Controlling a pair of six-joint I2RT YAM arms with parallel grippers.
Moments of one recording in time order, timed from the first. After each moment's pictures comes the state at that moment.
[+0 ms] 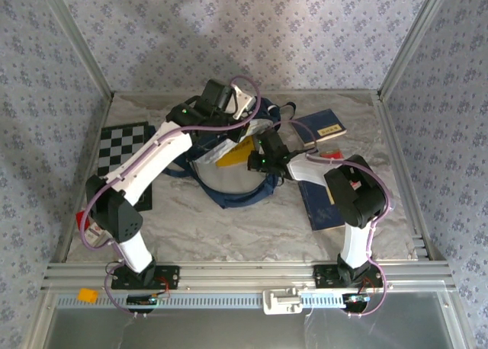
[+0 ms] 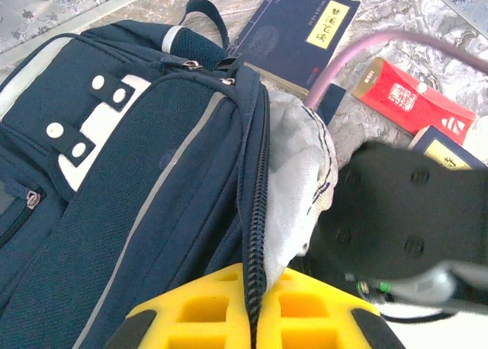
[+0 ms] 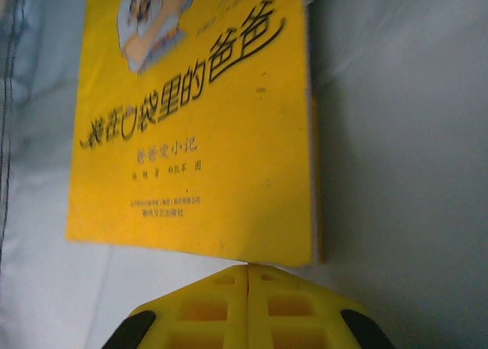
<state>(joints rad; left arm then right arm) -0.66 1.71 1.75 -0.80 0.12 -0.05 0.59 1.86 1.09 -0.01 -0.12 0.63</state>
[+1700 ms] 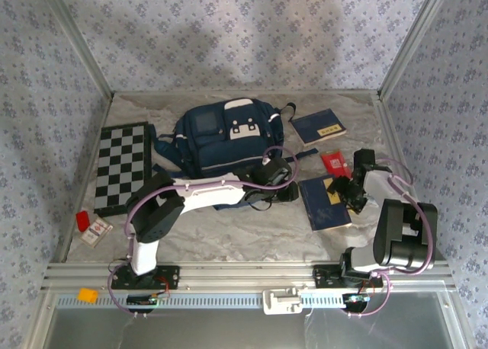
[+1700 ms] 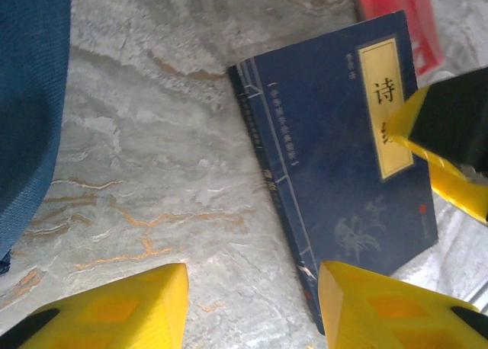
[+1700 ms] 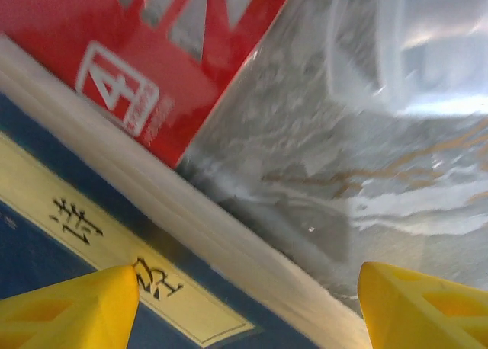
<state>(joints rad) -1.07 1.92 1.33 -0.26 0.05 -1.02 -0.12 1.40 0.72 -0.69 -0.12 0.53</state>
